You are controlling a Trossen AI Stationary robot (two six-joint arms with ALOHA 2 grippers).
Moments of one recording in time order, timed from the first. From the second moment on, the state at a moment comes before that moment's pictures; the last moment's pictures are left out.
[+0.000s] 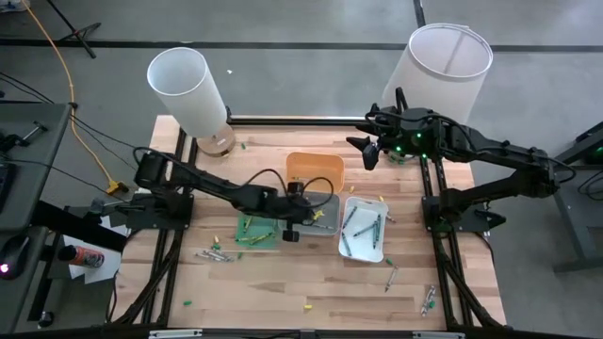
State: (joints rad) left arm -0.12 1.82 1.08 -0.10 -0.24 0.15; right arm -0.18 1.11 1.27 -0.56 0.25 0.30
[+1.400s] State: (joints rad) left arm -0.14 0.77 0.71 0.15 -0.55 -0.15; right arm -0.18 1.11 1.27 -0.60 -0.01 0.30
